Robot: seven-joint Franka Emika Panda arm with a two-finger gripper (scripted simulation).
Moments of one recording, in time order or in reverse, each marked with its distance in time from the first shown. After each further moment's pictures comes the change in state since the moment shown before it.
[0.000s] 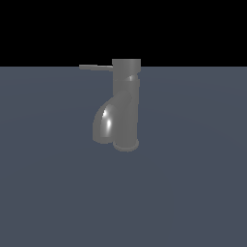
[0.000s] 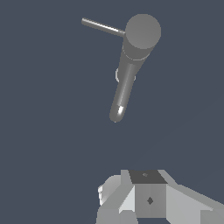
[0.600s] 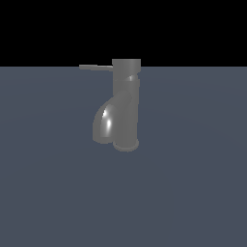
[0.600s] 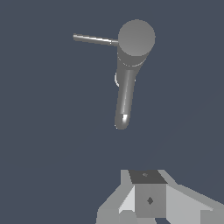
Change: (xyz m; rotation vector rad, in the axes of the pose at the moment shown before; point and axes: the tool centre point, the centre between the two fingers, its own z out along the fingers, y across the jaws) arm 0.029 -0.004 0.004 0.046 -0.009 0.141
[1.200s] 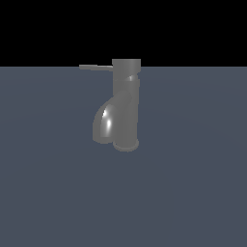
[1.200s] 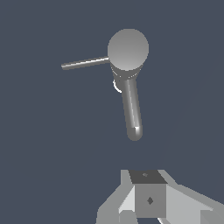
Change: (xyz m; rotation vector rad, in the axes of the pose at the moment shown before) arm 0.054 -0.014 0.017 0.061 -0.034 0.283
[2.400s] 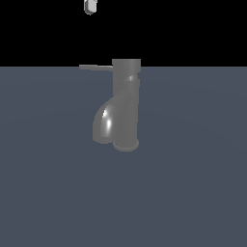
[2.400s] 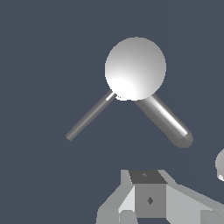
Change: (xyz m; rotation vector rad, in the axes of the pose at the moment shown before) arm 0.098 -0.056 0.067 0.015 -0.051 0.633
